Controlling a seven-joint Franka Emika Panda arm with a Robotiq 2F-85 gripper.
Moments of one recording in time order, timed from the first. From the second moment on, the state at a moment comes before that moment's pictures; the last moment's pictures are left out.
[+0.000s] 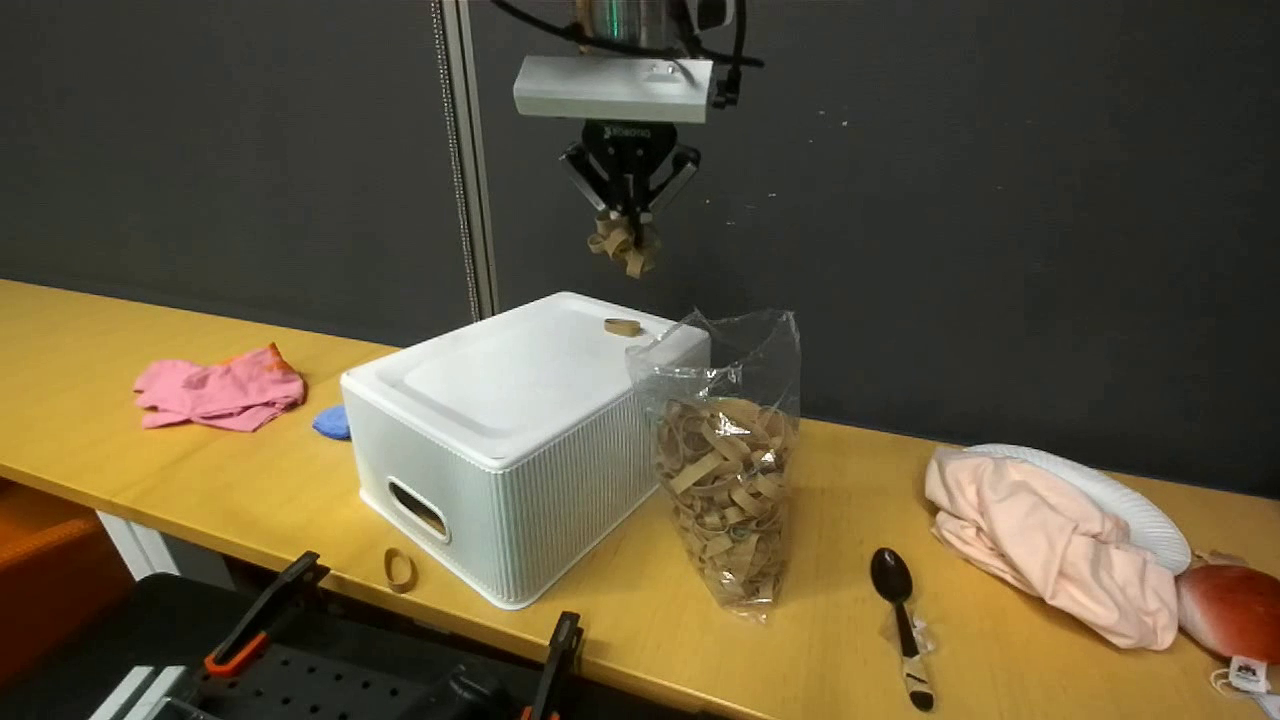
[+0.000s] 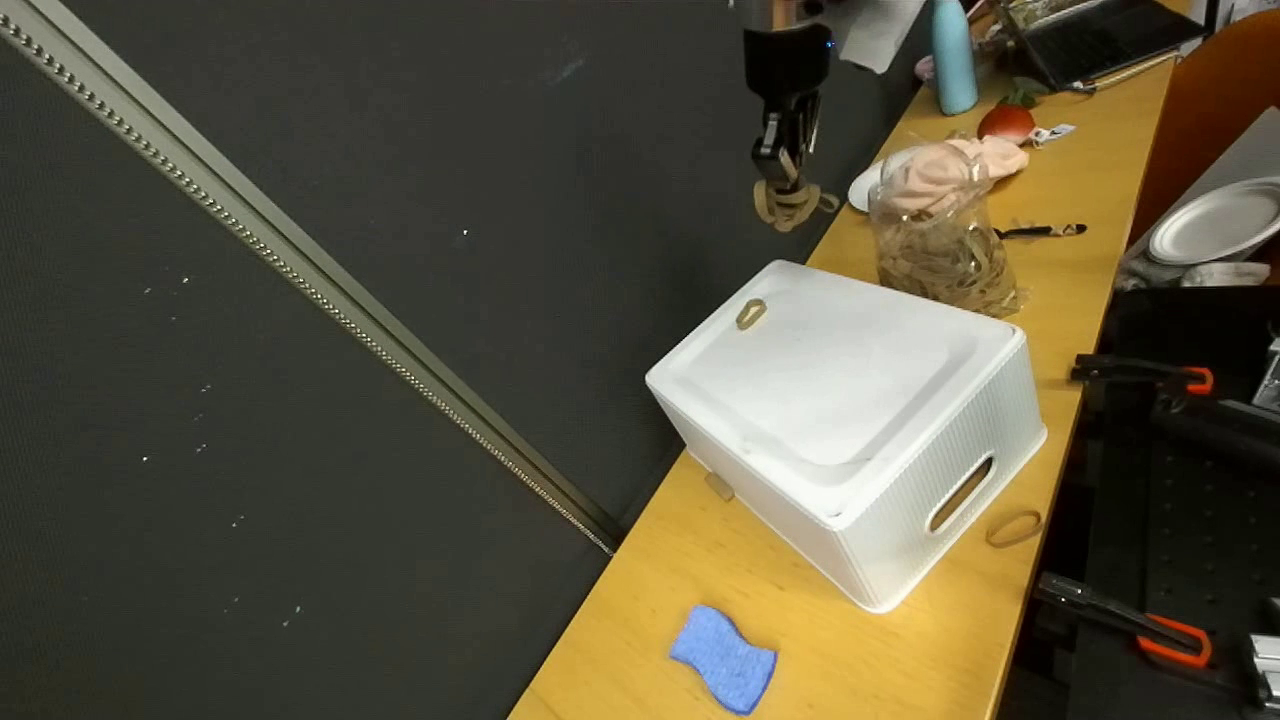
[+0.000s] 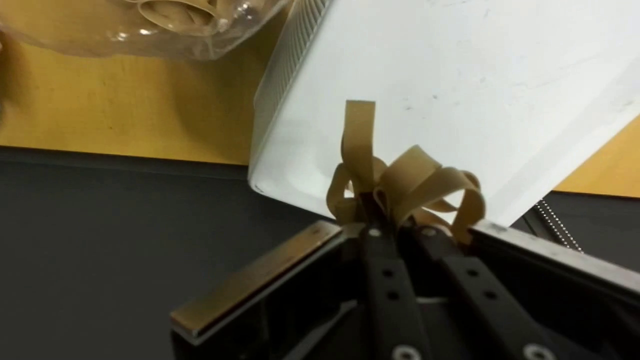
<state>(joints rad) -0.06 0.03 -0.12 -2.16 0.17 2.51 -0.40</state>
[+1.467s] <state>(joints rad) -0.06 0.24 0.00 -2.10 0.19 2.42 -0.46</state>
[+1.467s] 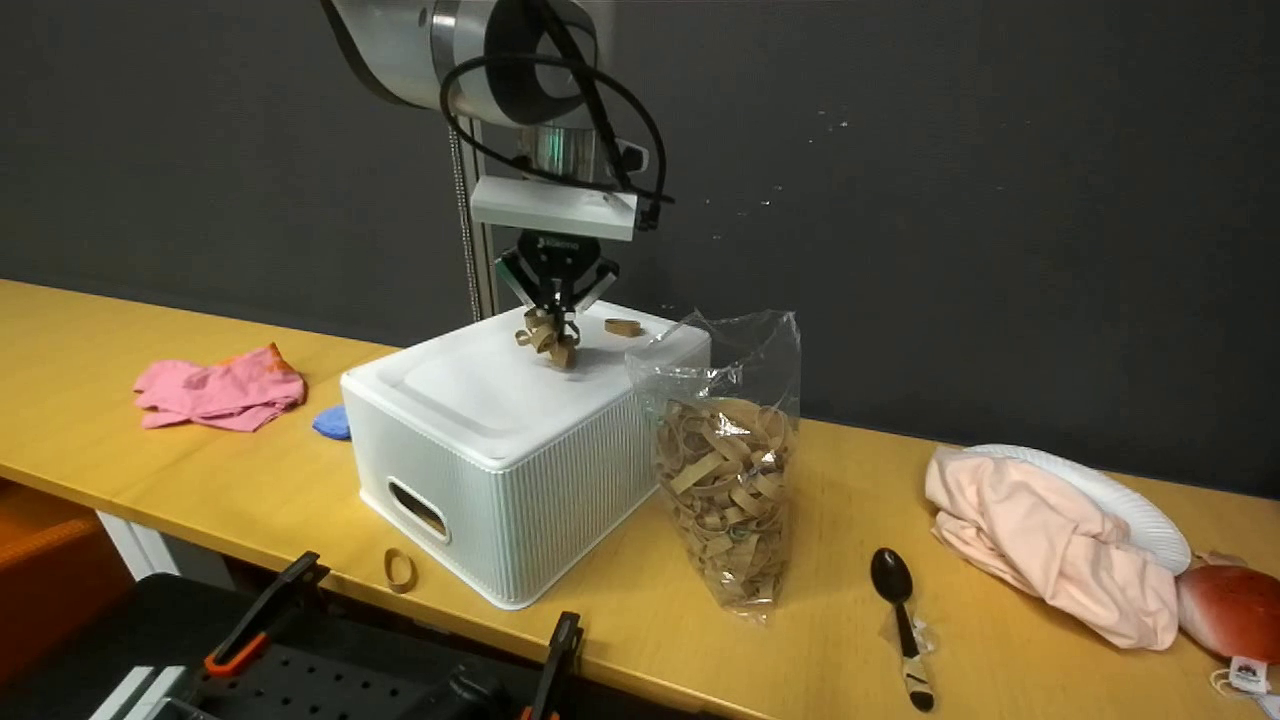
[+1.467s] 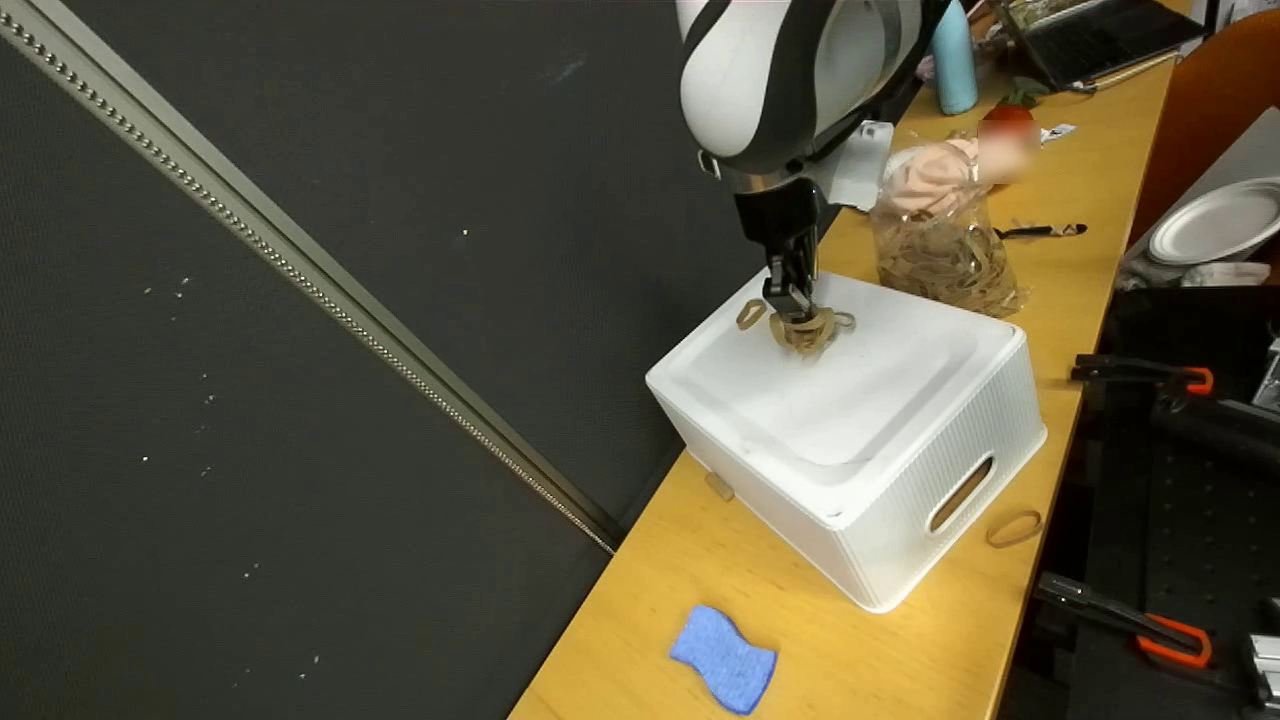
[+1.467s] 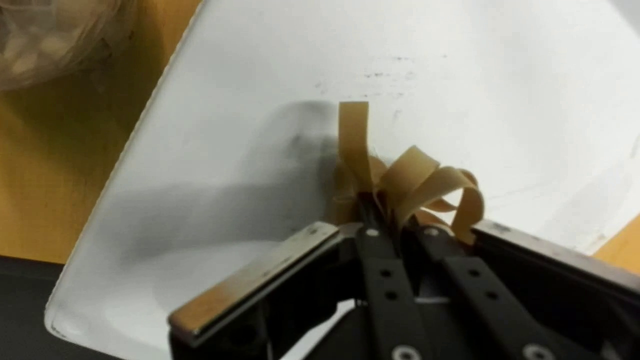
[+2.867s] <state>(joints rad) -0.12 0.05 -0.04 -2.13 0.18 2.33 -0.46</state>
